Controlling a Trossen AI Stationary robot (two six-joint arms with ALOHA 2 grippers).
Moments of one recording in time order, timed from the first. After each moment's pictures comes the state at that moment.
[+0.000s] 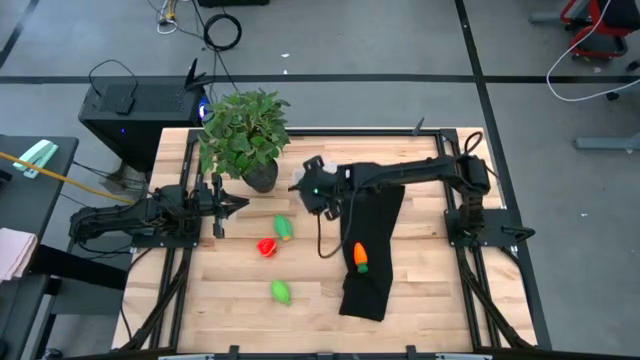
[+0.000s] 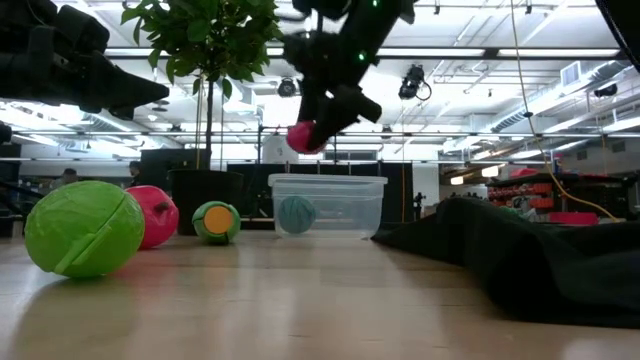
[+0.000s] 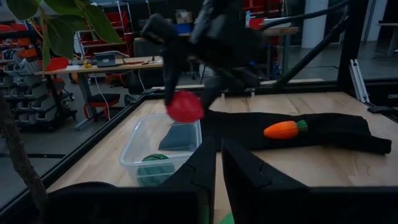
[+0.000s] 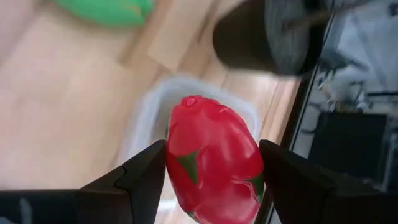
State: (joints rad) left arm 0.09 0.01 0.04 -0.03 -0.08 0.07; right arm -0.06 1.93 1.60 -0.65 0.34 -0.70
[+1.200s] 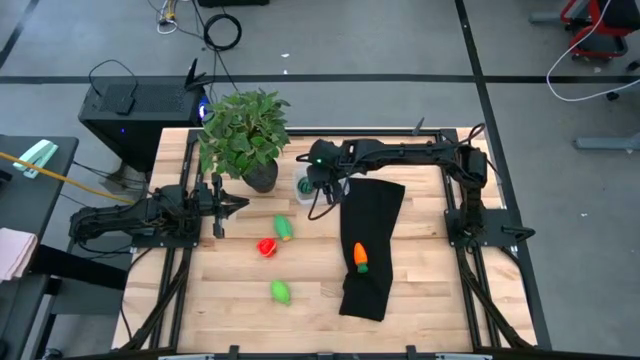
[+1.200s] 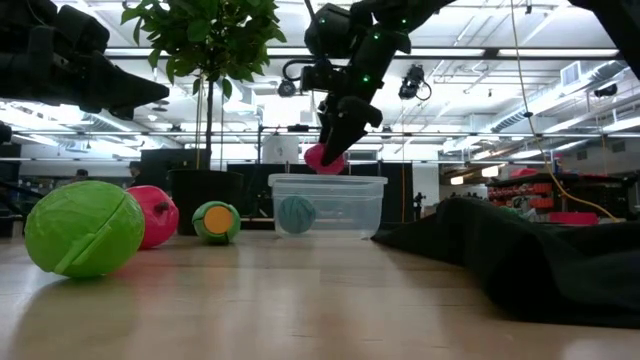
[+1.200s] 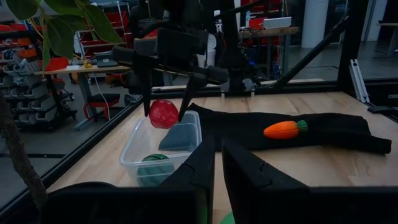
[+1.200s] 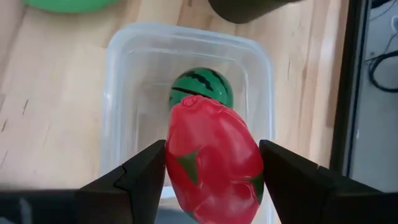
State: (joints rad) left arm 0.09 0.01 0.04 -0.03 -0.08 0.07; right arm -0.23 1.93 1.59 -0.70 0.09 -0.50
